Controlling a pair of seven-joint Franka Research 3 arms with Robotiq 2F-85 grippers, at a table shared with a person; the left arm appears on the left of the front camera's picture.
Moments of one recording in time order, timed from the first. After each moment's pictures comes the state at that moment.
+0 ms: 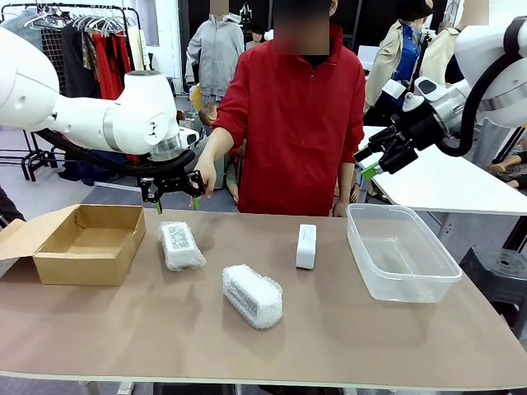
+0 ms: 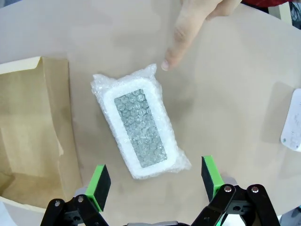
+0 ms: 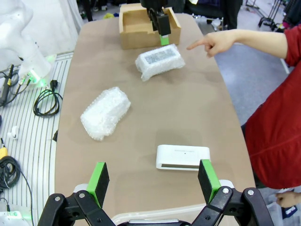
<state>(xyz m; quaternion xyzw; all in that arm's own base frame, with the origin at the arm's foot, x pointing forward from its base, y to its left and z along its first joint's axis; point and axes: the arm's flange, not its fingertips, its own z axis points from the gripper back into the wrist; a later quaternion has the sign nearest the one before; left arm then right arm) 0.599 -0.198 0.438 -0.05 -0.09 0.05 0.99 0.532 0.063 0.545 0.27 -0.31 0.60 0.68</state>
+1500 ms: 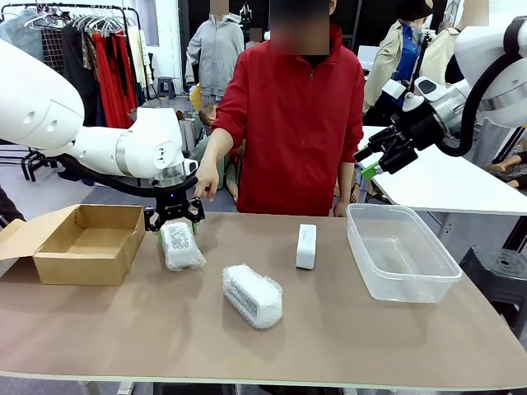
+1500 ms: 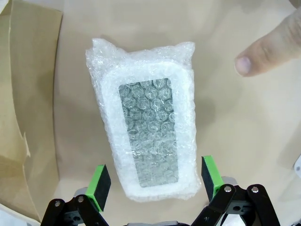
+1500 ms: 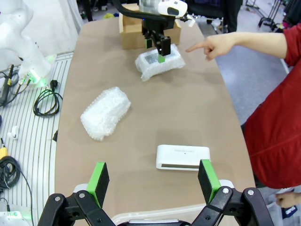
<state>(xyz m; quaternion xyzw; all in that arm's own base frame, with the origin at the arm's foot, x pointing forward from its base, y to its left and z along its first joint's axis) 0.610 -0.198 0.362 -0.04 -0.01 0.16 0.99 0.532 0.063 0.545 0.27 -0.31 0.60 0.68</state>
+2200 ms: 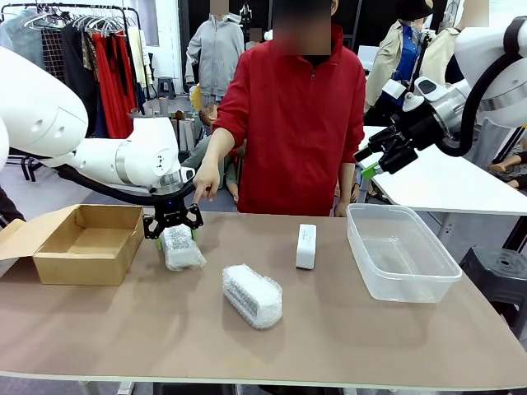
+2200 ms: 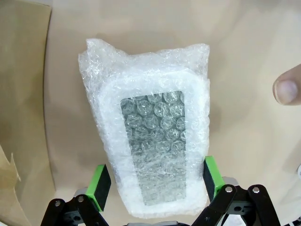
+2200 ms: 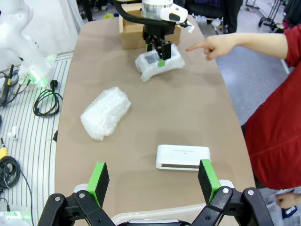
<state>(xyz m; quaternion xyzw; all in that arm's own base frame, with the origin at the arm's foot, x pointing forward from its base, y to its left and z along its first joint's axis) 0.617 -0.189 0.337 -0.05 0.01 0.16 0.99 0.532 0.063 0.545 0.27 -0.31 0.60 0.68</state>
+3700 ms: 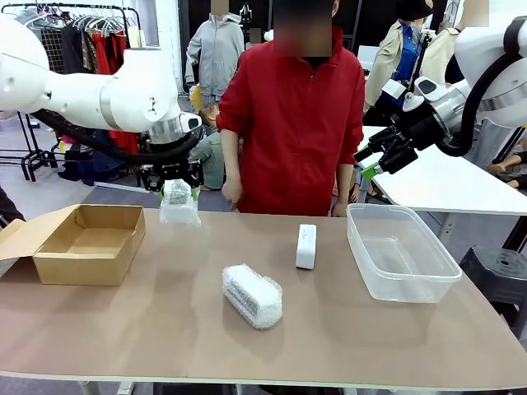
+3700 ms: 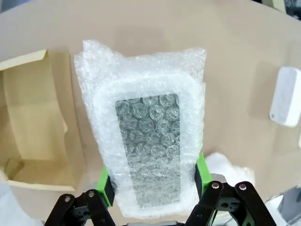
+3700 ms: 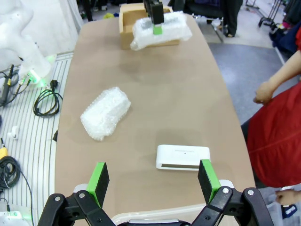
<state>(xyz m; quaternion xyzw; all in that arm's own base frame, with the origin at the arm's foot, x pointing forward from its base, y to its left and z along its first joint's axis) 0.583 -0.206 0.491 -0.06 -0.07 0.02 1.00 0.532 0.063 0.545 0.27 -0.31 0.60 0.68</state>
